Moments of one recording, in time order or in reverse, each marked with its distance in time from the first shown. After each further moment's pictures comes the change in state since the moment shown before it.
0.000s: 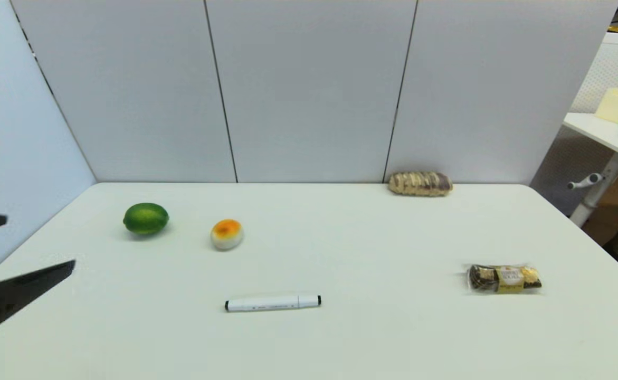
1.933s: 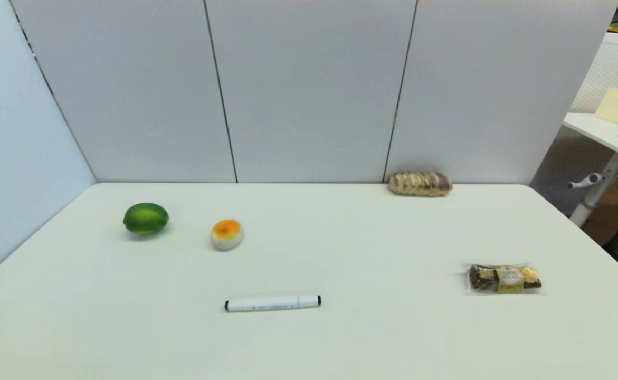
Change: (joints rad) left arm 0.112 -0.932 0.839 -0.307 0.102 -0.360; right arm 0.000 0.000 0.000 0.000 0.000 -0.001
